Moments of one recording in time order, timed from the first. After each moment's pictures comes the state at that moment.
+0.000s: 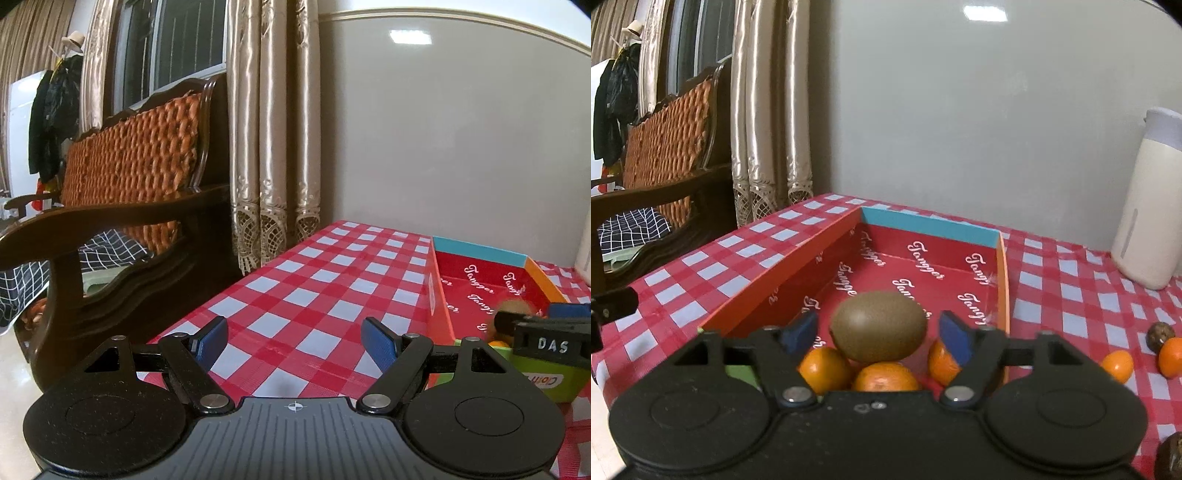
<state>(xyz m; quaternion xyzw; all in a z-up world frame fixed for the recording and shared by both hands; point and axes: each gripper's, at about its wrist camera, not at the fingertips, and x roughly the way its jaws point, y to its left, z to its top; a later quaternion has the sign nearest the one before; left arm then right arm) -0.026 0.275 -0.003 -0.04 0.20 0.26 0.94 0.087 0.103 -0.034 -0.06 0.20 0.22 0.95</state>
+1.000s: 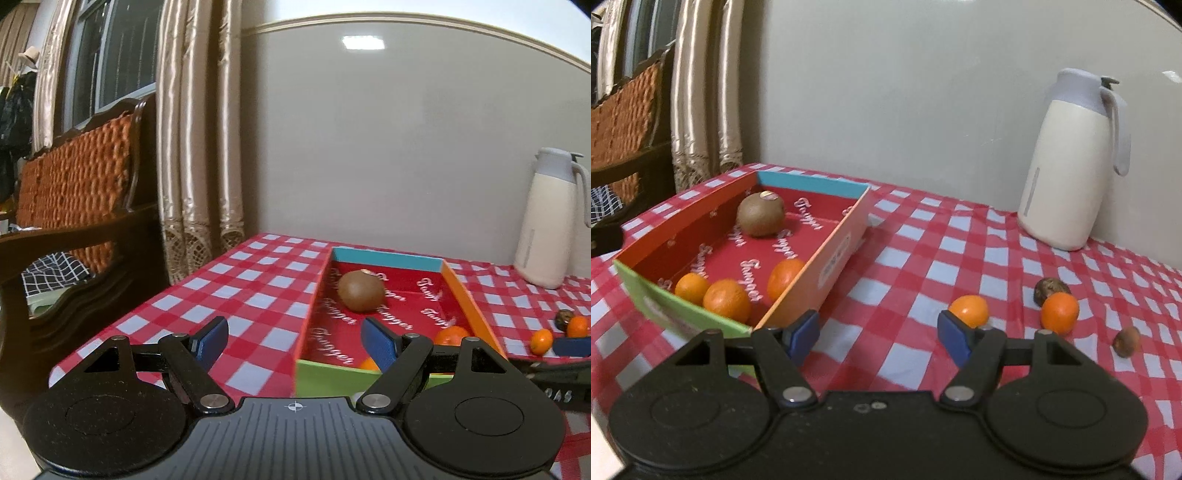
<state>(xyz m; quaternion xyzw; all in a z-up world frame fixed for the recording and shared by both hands) 0.003 0.191 0.012 -0.03 0.18 0.18 0.97 0.081 0.003 -0.037 -0.08 0.25 0.15 0.95</state>
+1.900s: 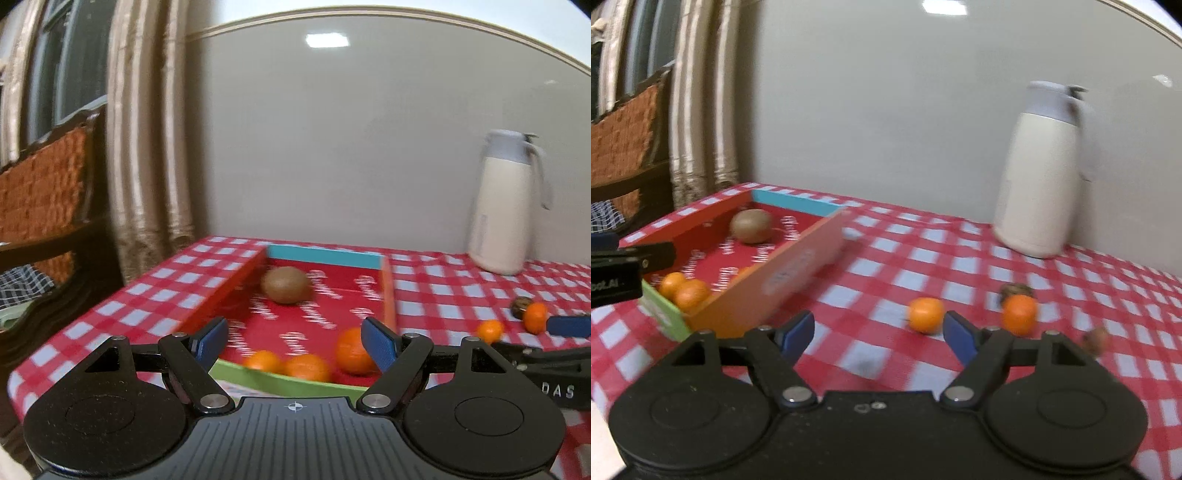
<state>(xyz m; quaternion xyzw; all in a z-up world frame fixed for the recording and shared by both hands) 0.020 0.127 0.012 0.00 0.19 0.13 0.97 0.064 -0.040 -0.026 -0.07 0.22 0.13 0.96</state>
